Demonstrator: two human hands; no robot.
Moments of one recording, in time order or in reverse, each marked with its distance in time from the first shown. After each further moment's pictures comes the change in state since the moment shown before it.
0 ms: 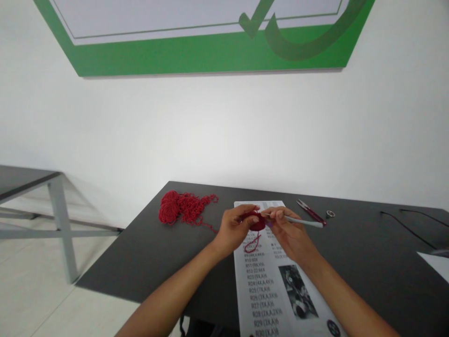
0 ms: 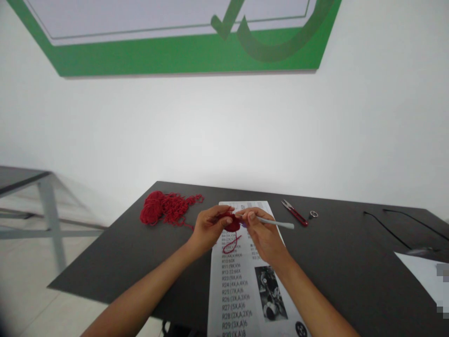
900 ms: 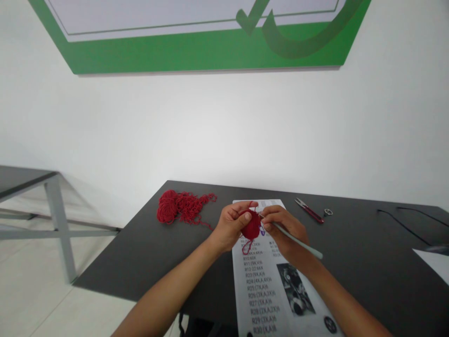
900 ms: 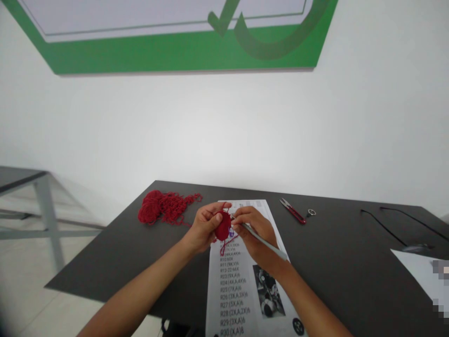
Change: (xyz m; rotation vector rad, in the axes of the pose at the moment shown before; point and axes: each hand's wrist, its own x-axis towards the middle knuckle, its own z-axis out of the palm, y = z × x) left_hand -0.003 0.007 0.003 -0.749 -0.071 -0.337; right_hand -0.010 -0.021 0.004 -0.551 -0.093 -0.432
